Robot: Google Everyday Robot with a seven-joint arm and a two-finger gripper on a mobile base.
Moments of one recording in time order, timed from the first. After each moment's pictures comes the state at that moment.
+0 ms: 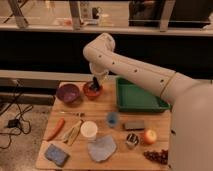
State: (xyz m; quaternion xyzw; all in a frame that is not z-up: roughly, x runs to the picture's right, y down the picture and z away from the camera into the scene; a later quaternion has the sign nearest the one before) arm -0.028 -0.060 0.771 -0.18 -0.08 -0.28 0.94
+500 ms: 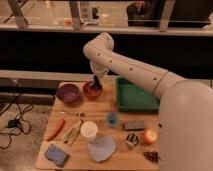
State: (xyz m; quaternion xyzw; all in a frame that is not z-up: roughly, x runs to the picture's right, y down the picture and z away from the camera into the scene) arm -0.031 -0.068 0.798 -0.19 -0.08 -0.28 0.94
